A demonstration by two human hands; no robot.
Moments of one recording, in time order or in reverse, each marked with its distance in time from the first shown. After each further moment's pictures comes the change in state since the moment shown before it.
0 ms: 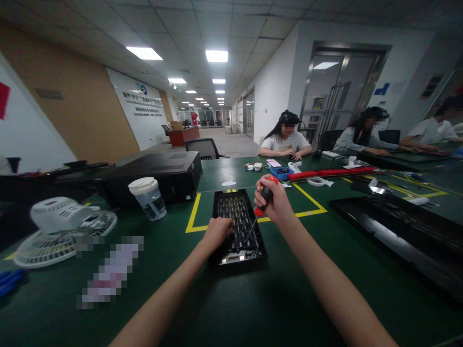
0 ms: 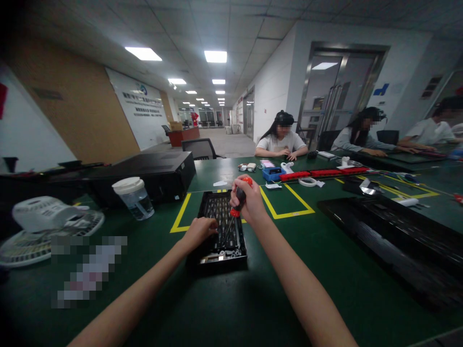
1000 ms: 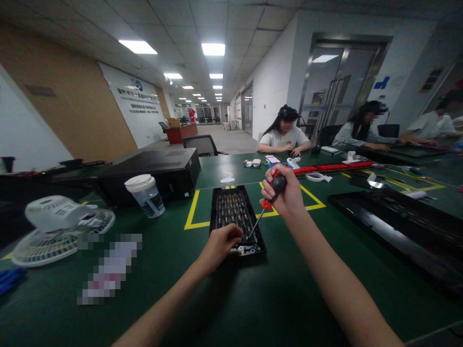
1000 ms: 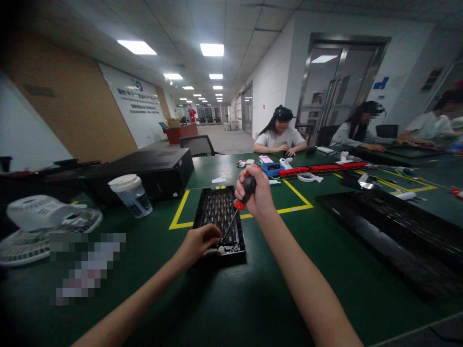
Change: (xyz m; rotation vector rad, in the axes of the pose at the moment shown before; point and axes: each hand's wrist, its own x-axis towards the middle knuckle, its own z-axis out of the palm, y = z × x) left_hand -0.060 0.034 -0.012 -0.783 0.099 0.139; right_hand -0.007 -0.032 0.008 0.057 0.028 -0.023
